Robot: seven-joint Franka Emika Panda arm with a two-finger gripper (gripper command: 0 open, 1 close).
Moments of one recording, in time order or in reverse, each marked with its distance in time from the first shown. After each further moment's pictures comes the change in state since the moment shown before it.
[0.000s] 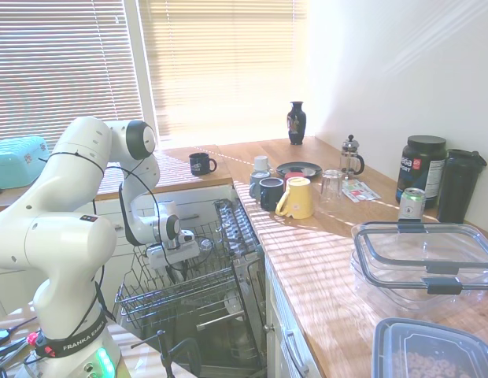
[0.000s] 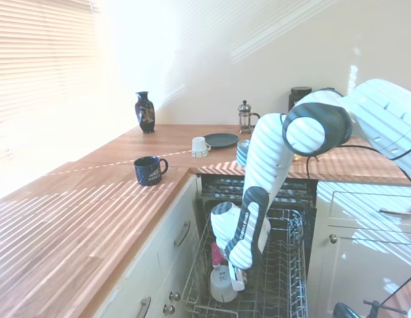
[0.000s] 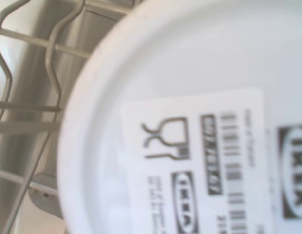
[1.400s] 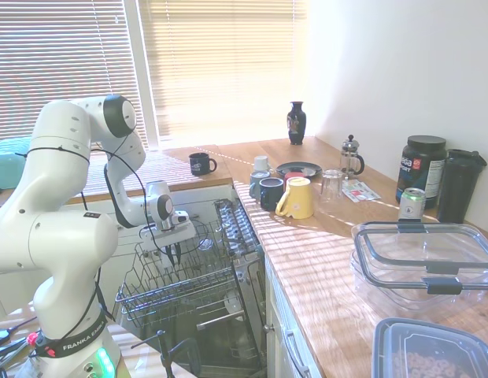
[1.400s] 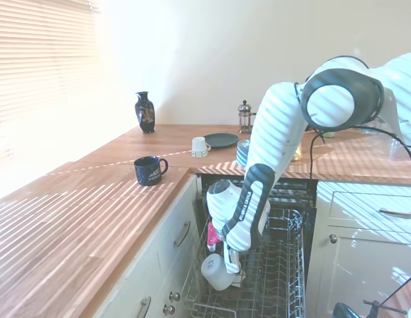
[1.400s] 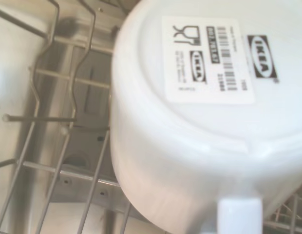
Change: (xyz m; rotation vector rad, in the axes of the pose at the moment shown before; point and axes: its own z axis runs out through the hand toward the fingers) arm -0.010 -0.006 -0.090 -0.043 0.060 0.076
